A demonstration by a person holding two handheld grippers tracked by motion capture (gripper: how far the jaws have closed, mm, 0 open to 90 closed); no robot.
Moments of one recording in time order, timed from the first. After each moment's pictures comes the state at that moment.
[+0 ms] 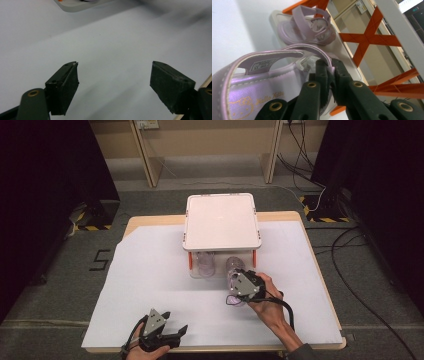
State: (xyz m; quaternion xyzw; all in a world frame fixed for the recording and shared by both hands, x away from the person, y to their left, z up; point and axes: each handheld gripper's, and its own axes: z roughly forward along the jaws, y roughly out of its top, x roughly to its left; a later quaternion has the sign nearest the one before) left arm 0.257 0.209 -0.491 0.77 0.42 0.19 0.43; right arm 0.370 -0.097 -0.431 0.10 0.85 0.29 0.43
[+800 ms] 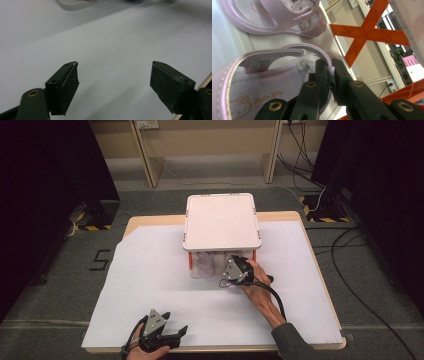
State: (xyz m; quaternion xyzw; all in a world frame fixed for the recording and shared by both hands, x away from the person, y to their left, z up) left arm 0.257 0.209 -0.492 0.77 0.42 0.18 0.43; right arm 0.434 -0.079 -0.466 0.09 0.84 0.25 0.48
